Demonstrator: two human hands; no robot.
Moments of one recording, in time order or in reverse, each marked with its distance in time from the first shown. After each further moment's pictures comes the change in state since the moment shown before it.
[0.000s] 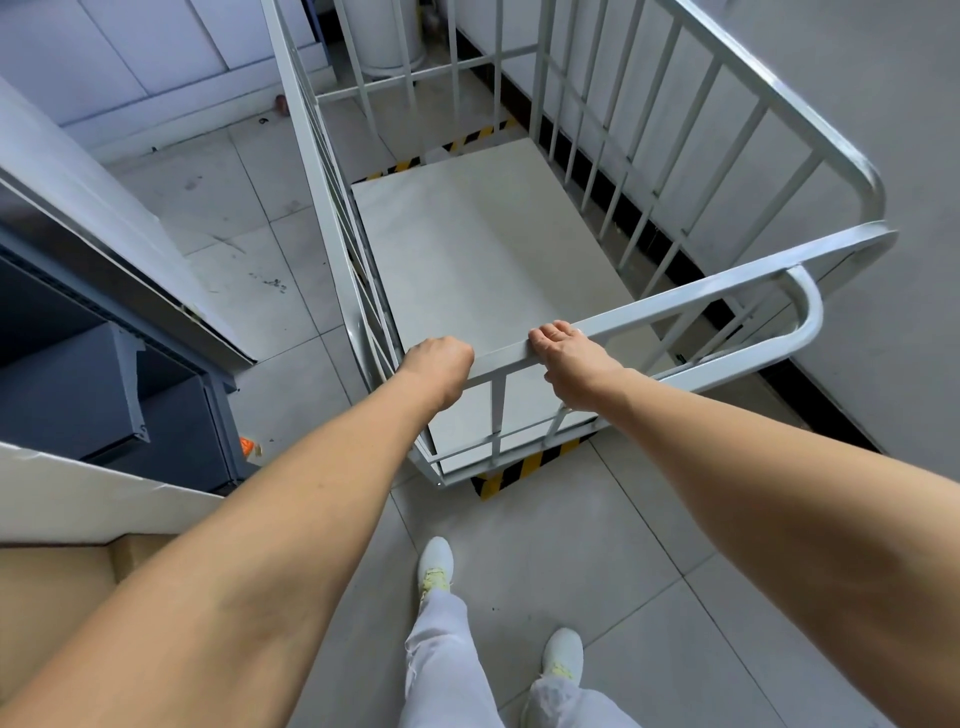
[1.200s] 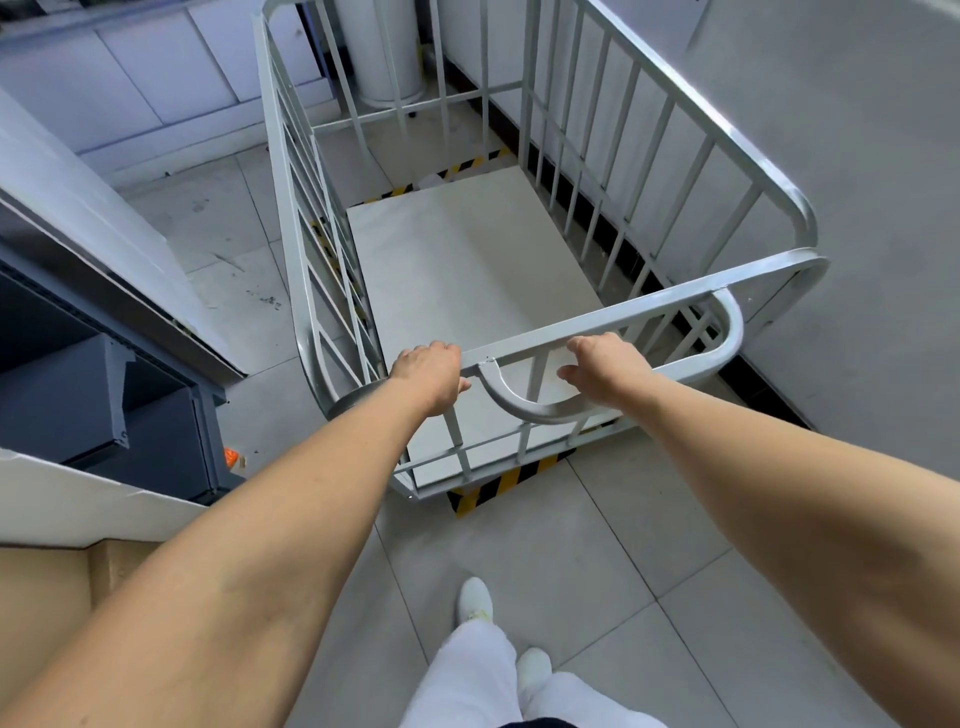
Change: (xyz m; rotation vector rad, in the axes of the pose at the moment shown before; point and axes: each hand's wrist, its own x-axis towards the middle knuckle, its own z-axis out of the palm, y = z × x) left_hand 0.001 0.073 -0.024 -0.063 0.018 -0.084; right_hand -0.043 0.094 -0.037 0.000 0.042 0.190
